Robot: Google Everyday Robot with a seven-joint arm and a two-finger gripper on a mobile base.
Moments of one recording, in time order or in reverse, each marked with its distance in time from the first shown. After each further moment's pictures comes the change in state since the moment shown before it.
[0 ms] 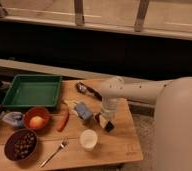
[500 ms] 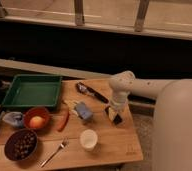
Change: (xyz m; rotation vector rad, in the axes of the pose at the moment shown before) arm -0.022 -0.064 -0.013 0.010 -0.022 0.083
